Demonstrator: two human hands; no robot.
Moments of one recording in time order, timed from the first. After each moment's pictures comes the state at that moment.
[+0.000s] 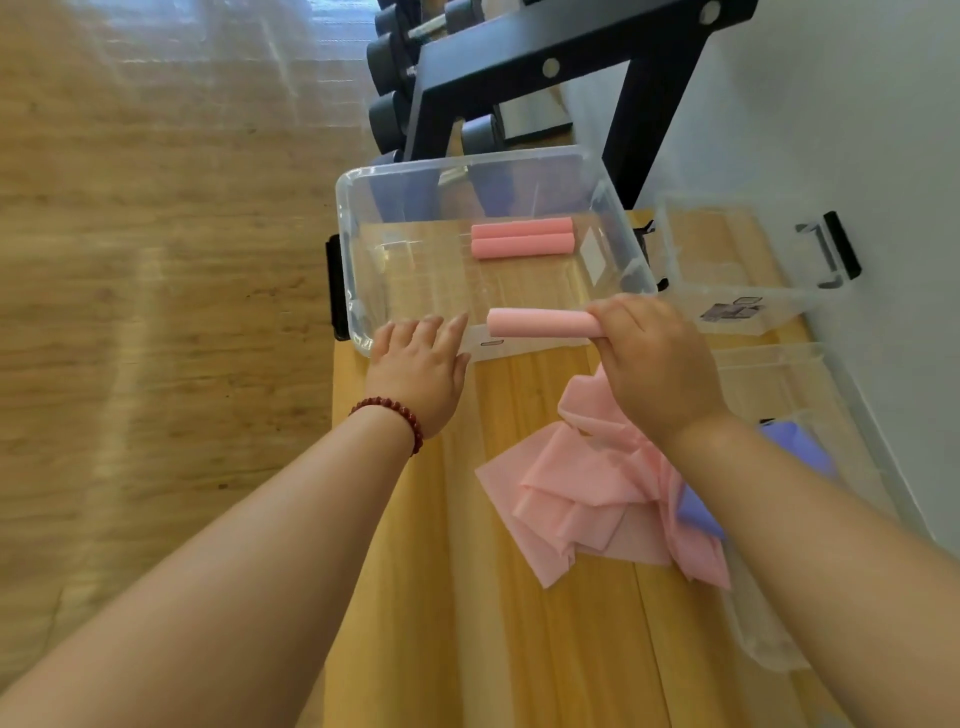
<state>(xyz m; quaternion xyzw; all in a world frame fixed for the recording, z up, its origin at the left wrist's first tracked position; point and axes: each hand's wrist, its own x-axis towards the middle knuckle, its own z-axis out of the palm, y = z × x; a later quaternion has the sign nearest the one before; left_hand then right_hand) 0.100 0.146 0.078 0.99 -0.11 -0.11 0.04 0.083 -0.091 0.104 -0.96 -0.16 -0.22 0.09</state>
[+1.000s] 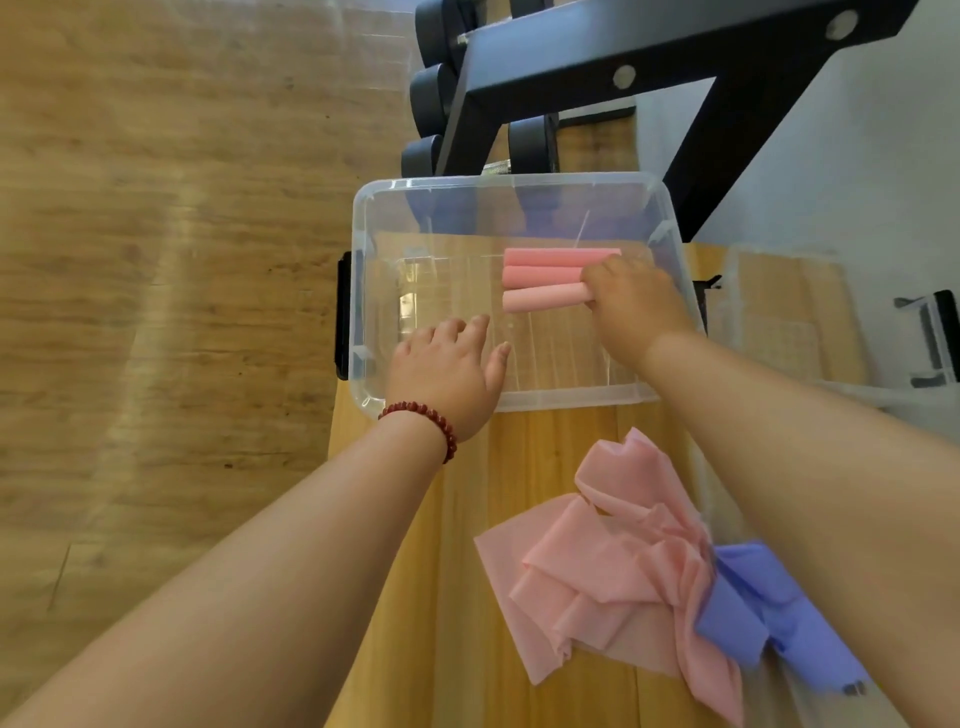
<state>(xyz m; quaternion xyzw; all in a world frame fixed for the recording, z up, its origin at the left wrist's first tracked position) 0.176 0.123 0.075 0.98 -0.01 -0.15 0.13 0.254 -0.076 0.076 -0.99 -0.14 0.04 0.03</state>
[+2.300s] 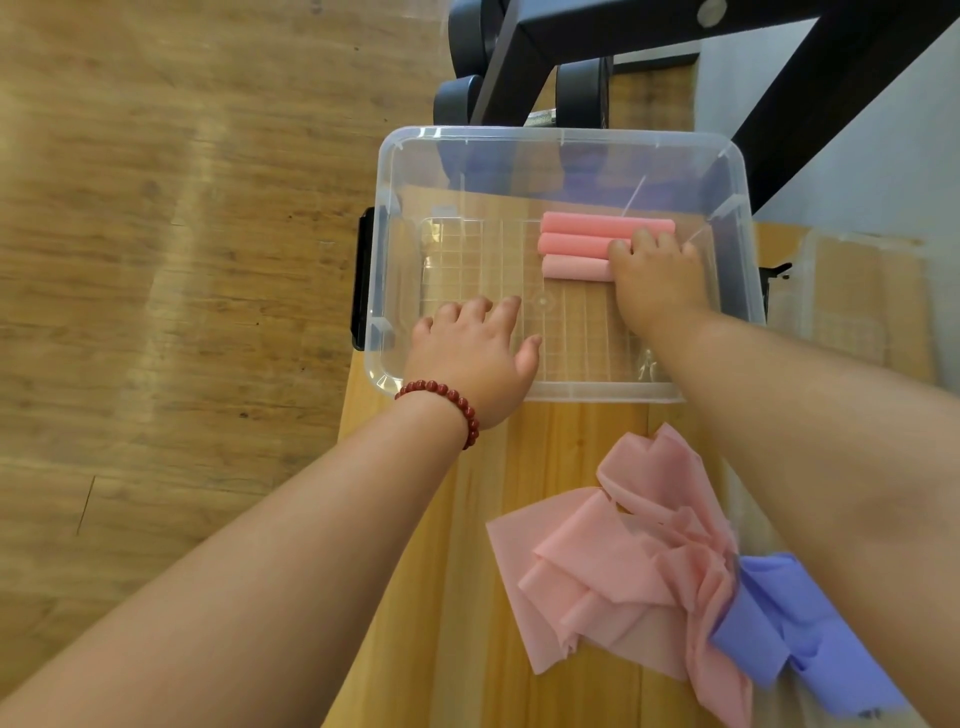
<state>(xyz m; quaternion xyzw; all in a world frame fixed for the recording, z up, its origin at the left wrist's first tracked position) 0.183 0.125 0.076 0.97 0.01 -0.21 0.13 0.289 -0.063 0.032 -0.98 -0.15 0.08 -0.13</state>
